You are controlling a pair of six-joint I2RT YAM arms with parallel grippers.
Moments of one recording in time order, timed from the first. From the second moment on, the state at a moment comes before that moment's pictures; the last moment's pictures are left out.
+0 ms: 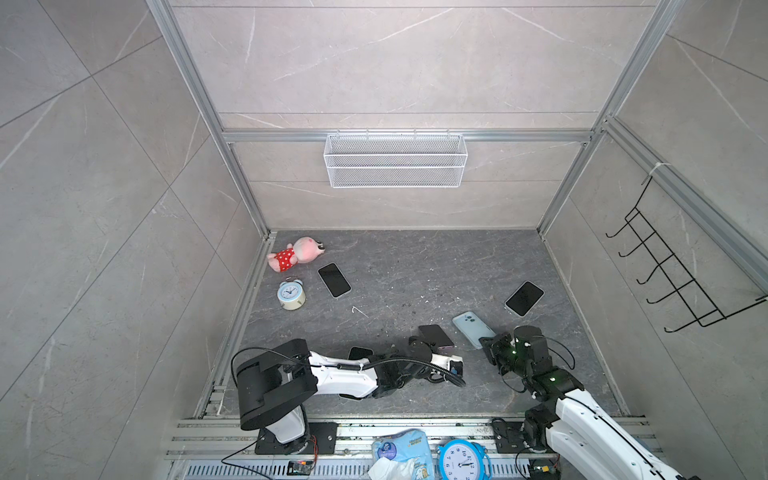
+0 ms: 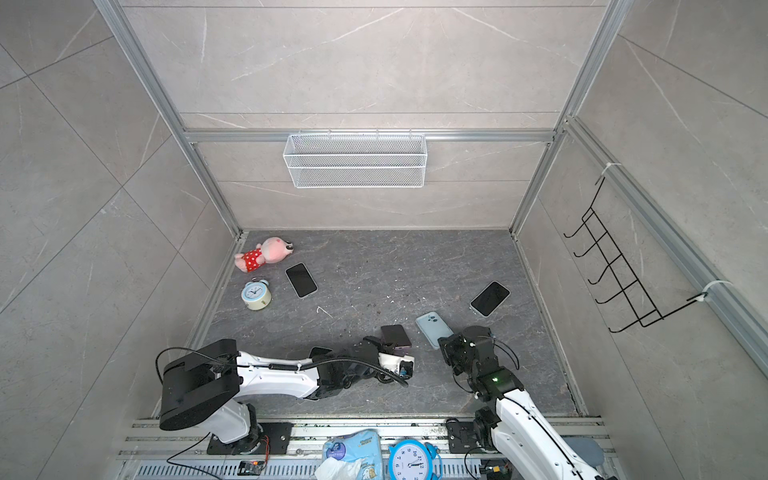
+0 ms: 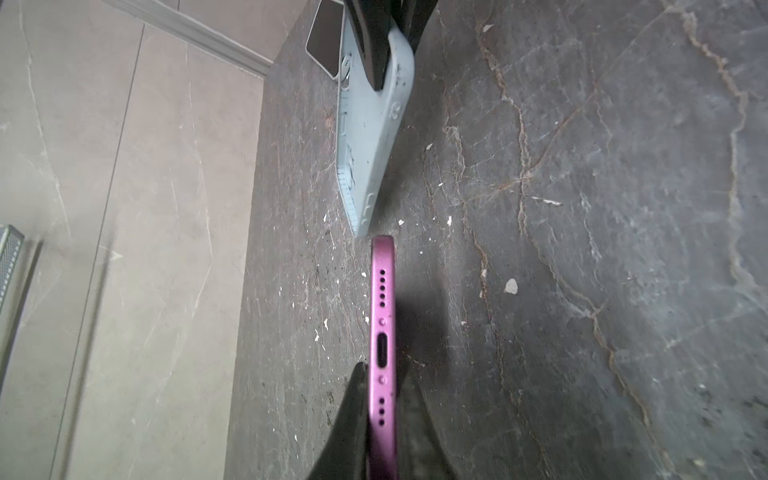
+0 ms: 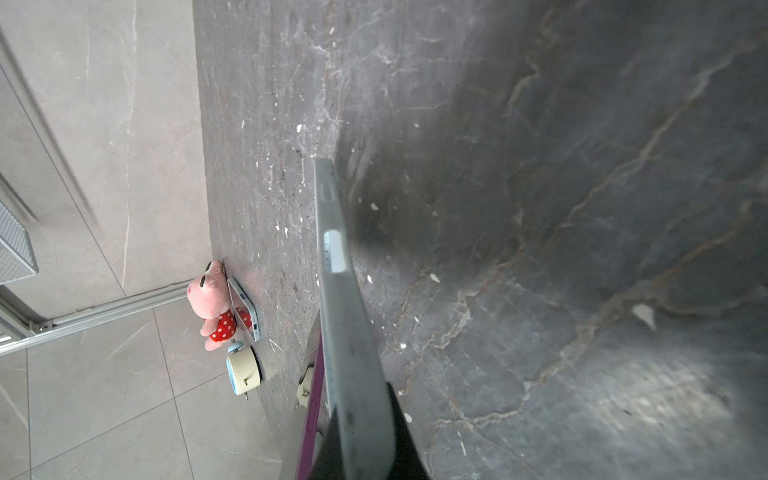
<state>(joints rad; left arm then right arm) -1.23 1.62 0.68 0.42 -0.33 0.91 0.30 0.69 0.23 -0.21 -0.15 1.38</state>
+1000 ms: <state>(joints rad) -1.30 1.78 0.66 0.55 -0.36 0.97 0.30 0.78 0.13 0.00 -0.16 1.51</state>
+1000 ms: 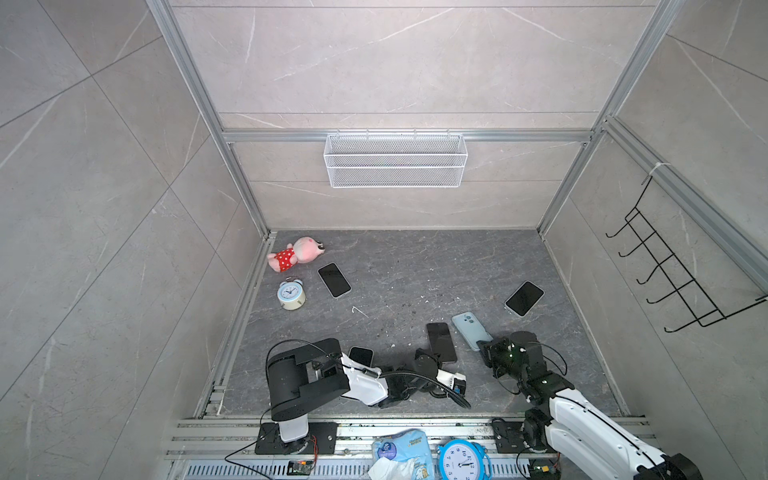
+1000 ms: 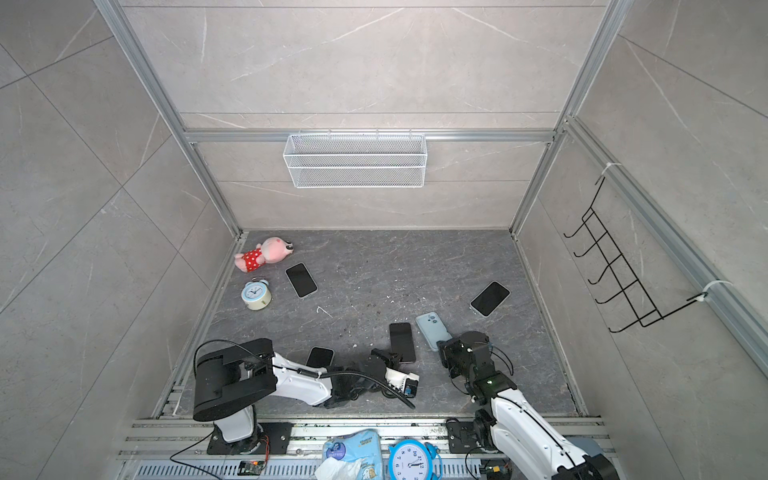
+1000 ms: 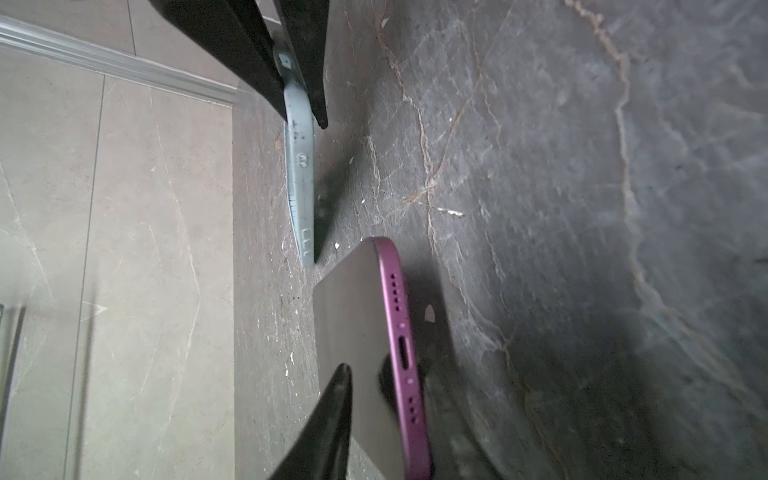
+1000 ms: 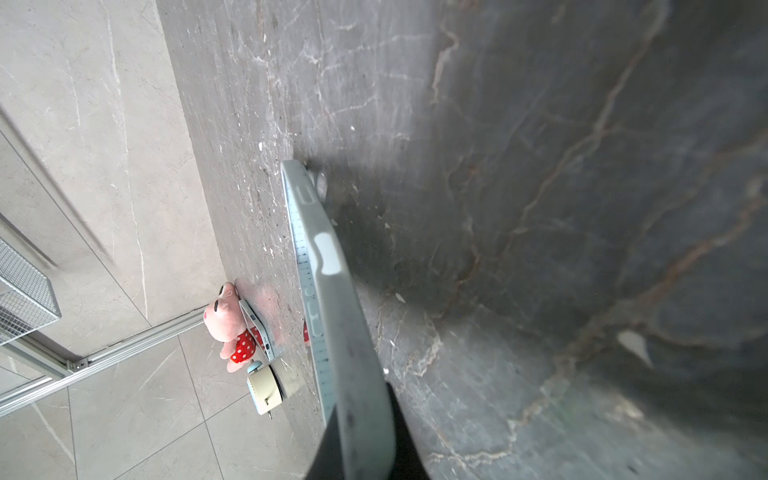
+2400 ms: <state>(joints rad) -1.36 1.44 0.60 0.46 -0.63 0.62 0.43 0.43 0.32 -0.53 -0.16 1.29</state>
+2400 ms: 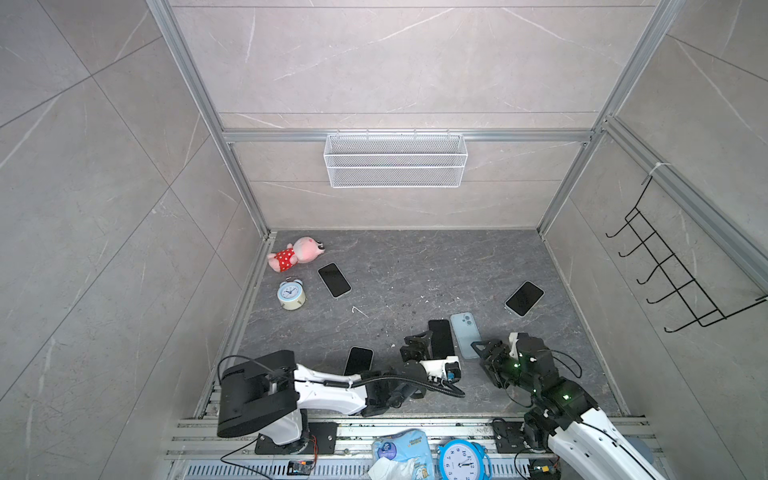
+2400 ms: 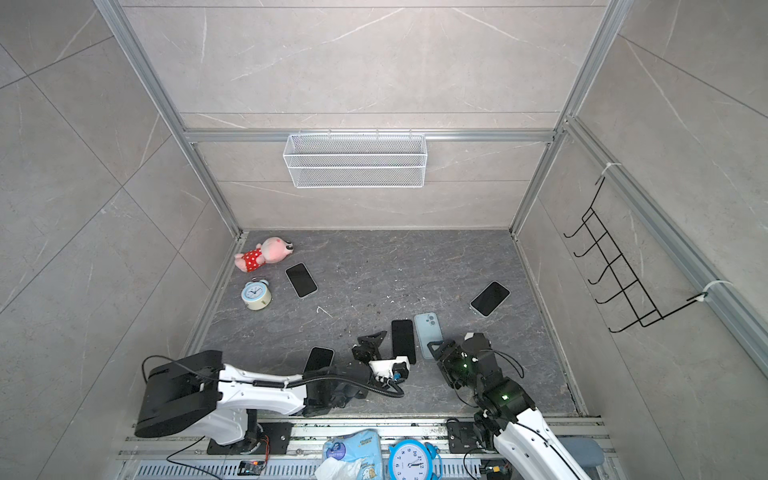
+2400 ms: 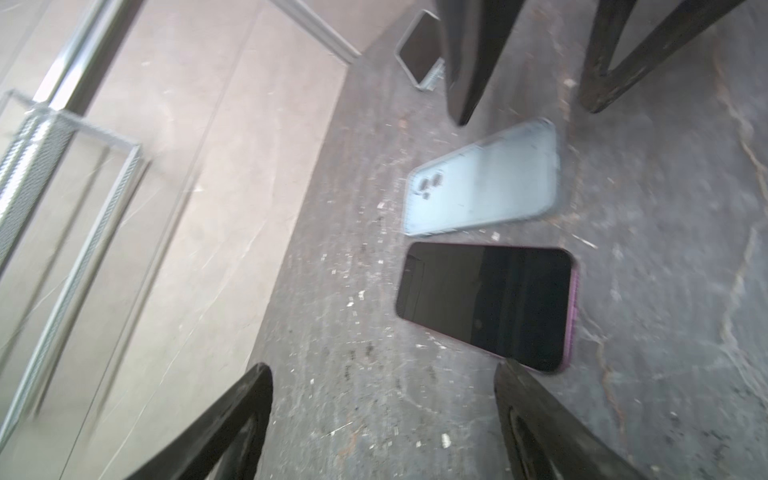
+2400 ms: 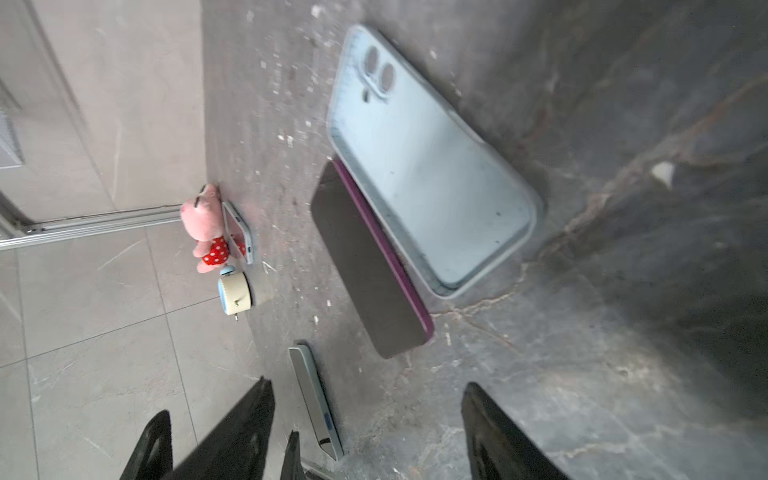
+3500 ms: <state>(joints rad) -1.36 0.94 0.82 -0.78 -0.80 -0.72 0.55 1.46 0.72 -0.52 0.07 0.71</state>
